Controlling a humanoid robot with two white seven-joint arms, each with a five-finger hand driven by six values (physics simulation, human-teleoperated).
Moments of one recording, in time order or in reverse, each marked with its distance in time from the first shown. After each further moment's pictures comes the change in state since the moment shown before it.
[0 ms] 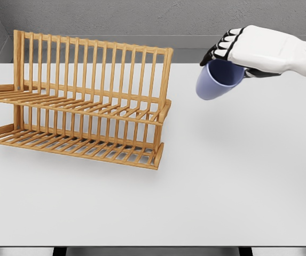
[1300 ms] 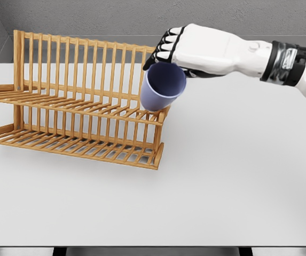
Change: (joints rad) left arm 0.000 0.000 0.000 0.000 0.000 0.000 0.000; right arm -0.066 0.241 0.068 -0.014 0.003 0.001 0.000
